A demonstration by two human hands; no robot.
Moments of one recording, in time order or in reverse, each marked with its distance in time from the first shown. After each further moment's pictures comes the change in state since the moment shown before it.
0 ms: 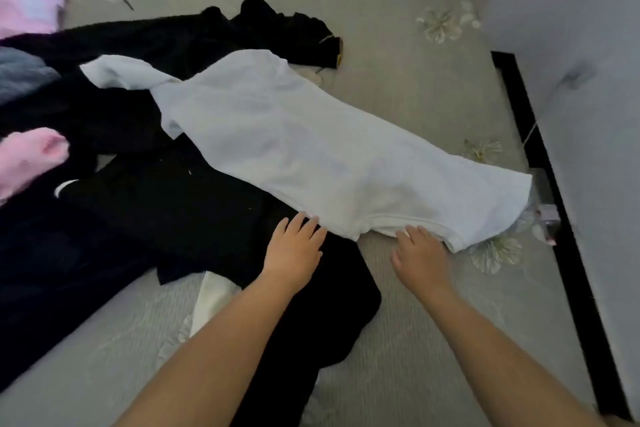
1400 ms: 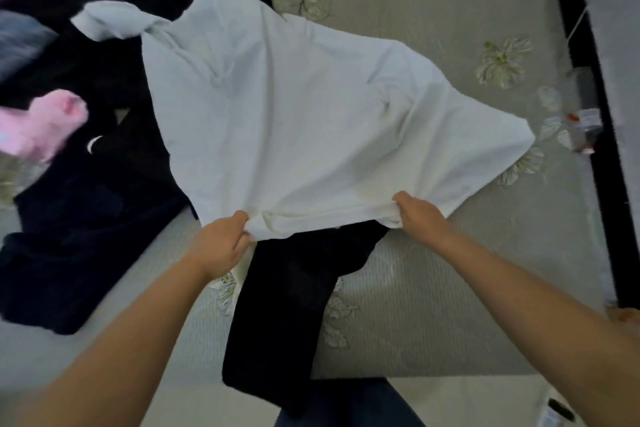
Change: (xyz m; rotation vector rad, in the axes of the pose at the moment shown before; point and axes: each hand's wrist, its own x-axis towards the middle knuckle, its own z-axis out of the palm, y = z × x) left_hand -0.116 -0.077 -0.015 -0.224 -0.208 -0.180; right_hand -0.038 0.003 0.032 0.356 -0.351 0.045
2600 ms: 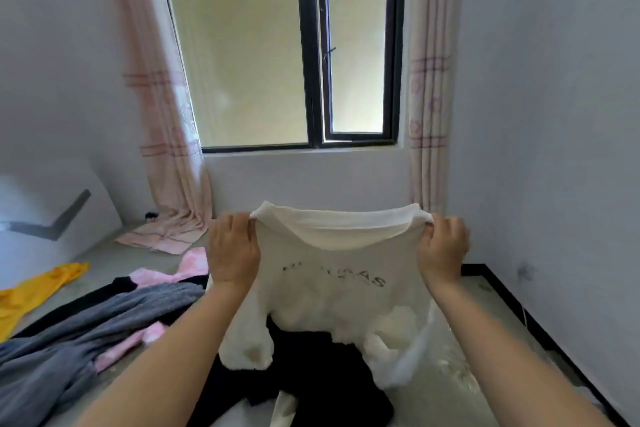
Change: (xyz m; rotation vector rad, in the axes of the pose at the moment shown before) left_hand -0.335 0.134 -0.199 -0.108 1.763 0.242; right_hand -0.331 -0.196 -0.221 0.332 1.678 -0.451
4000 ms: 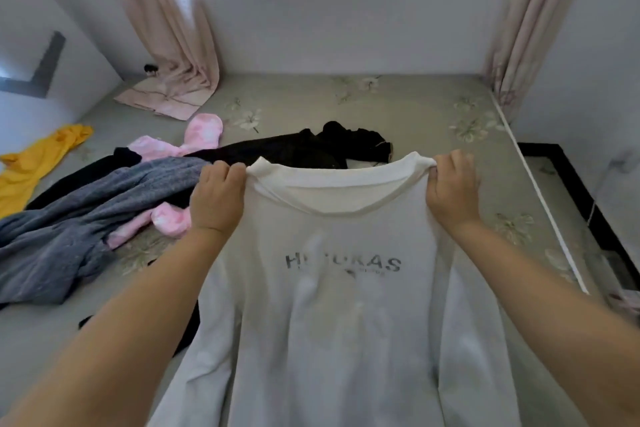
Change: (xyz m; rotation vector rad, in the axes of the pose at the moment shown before) left_hand -0.050 -0.168 0.182 0.312 -0.427 0.130; right_hand -0.062 0.134 0.229 -0.215 -0.631 -0.121
